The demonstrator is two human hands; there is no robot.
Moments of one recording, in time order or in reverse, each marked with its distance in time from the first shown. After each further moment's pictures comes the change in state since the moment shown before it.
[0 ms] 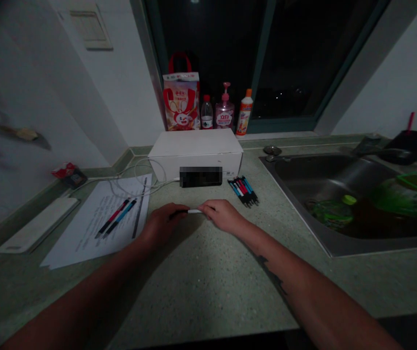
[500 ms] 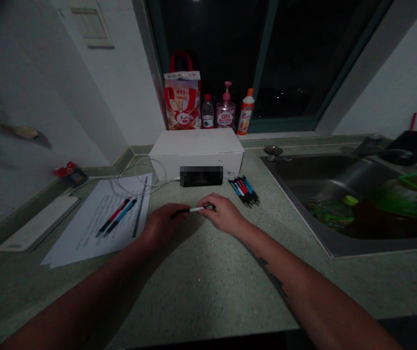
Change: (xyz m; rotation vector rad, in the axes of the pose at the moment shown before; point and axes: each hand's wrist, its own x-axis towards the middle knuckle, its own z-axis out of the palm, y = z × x) left_hand -0.002 0.002 0.000 0.034 -0.003 0.023; right_hand -0.002 -0.006 0.000 -0.063 0.112 -0.120
